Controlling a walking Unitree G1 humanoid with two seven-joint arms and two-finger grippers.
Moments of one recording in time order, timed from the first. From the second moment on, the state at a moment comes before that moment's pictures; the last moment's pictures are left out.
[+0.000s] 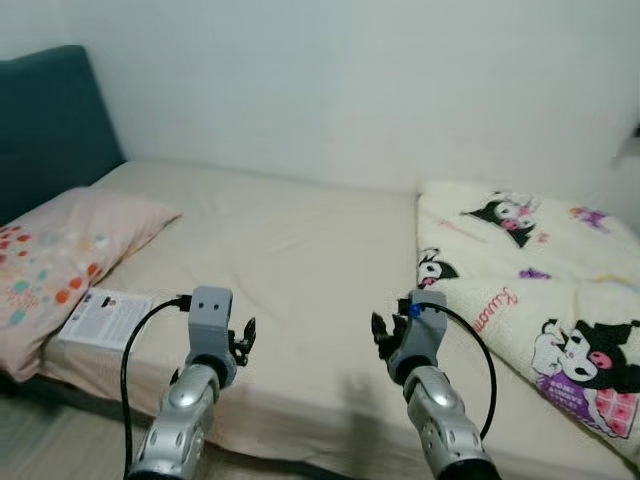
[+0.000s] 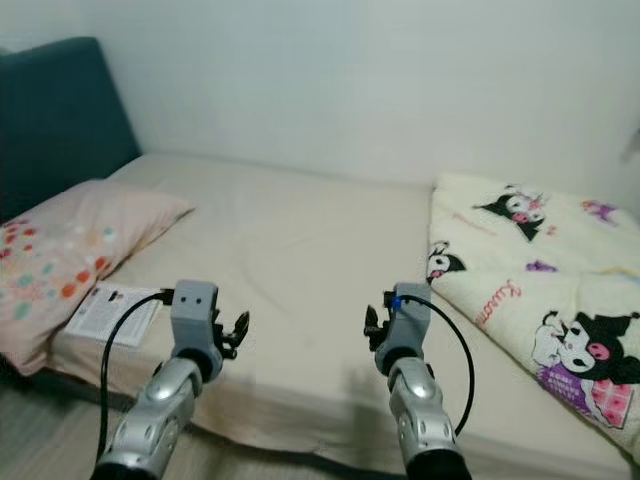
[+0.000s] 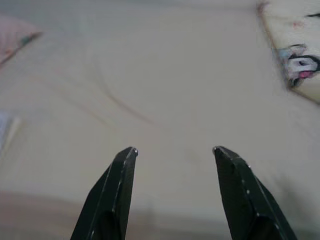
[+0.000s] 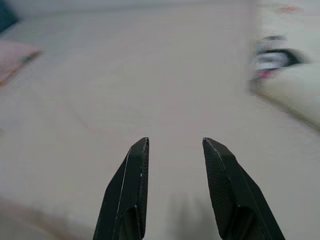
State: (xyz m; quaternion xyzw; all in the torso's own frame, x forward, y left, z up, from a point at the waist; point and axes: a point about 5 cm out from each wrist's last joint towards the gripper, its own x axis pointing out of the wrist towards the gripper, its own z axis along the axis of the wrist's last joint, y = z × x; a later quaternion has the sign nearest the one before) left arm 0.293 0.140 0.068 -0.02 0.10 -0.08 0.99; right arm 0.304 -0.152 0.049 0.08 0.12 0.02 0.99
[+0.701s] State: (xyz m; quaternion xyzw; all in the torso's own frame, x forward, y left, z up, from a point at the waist) left arm 0.298 0.136 0.075 -0.01 0.09 -0.09 0.99; right arm 0.303 -0.150 0.051 0.09 0.12 0.02 0.99
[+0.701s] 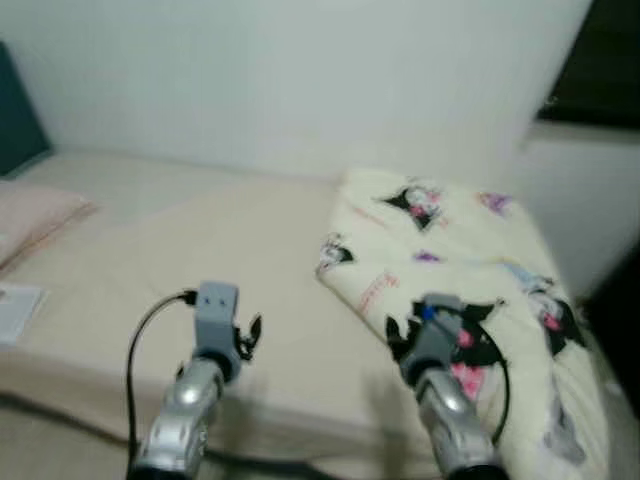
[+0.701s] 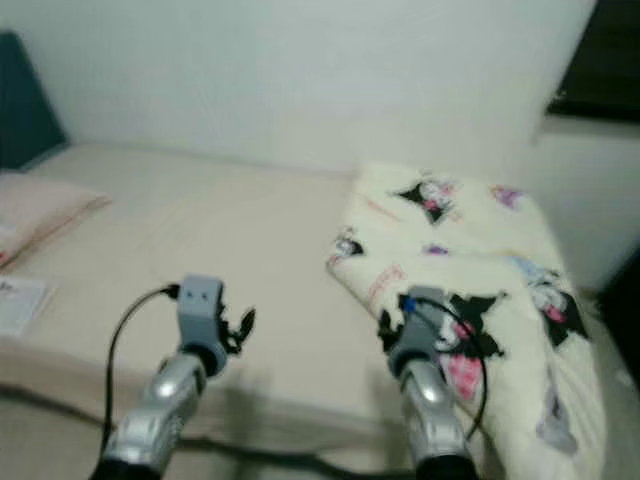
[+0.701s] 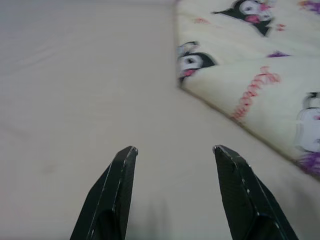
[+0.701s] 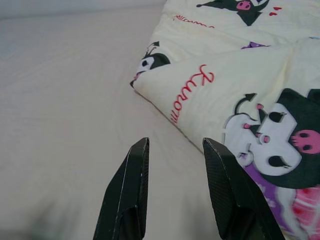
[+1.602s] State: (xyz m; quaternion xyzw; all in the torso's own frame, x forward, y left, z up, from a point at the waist) left arm 0.303 0.131 0.074 -0.02 0.11 -0.09 0.99; right arm 0.304 -0.155 0.054 0.09 0.11 0.00 0.99
